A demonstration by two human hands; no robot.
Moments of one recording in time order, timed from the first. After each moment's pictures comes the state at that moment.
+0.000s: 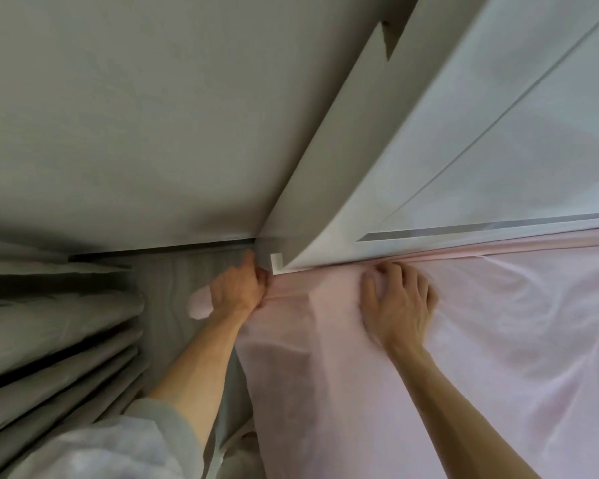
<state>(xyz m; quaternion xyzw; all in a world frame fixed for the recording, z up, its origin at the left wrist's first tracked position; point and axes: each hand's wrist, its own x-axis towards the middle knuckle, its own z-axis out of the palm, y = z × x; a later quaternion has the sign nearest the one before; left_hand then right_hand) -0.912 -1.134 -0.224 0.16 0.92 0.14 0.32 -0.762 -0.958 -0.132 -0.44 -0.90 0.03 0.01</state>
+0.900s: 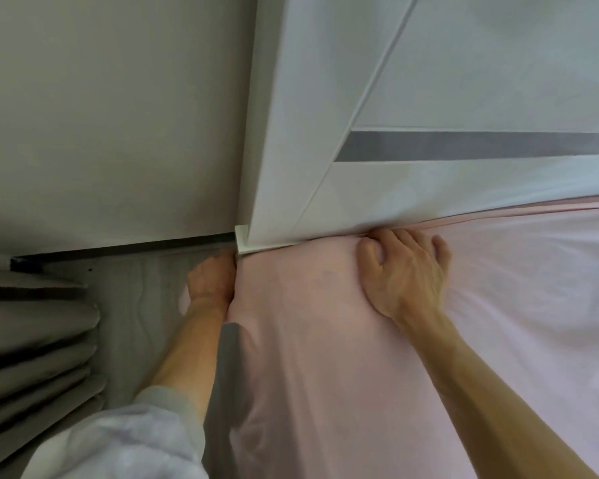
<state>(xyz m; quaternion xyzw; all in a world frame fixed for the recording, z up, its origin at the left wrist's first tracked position) -0.897 -1.114 -0.320 0.16 0.93 0.07 0.32 -0.761 -0.927 -0.163 -0.37 -0.93 0.02 -0.01</state>
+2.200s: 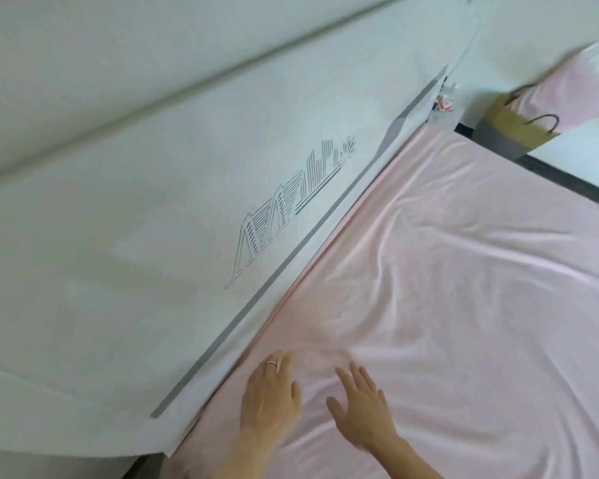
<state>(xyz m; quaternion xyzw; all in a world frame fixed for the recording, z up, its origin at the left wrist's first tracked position) -0.779 -0.969 -0.030 0.62 0.74 0.10 0.24 -0.595 -0.937 -0.037 -0.63 -0.70 0.31 -0.16</state>
